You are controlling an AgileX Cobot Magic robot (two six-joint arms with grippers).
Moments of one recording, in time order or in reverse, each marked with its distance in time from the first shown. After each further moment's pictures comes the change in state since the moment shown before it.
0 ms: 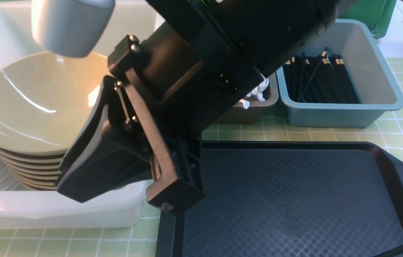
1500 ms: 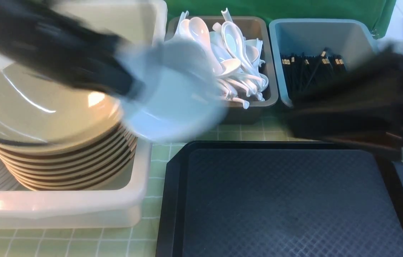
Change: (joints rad) right arm -0.236 -0.559 0.539 -0.104 -0.300 0.098; left arm -0.504 -0.167 -0.002 -0.616 -0.002 0.652
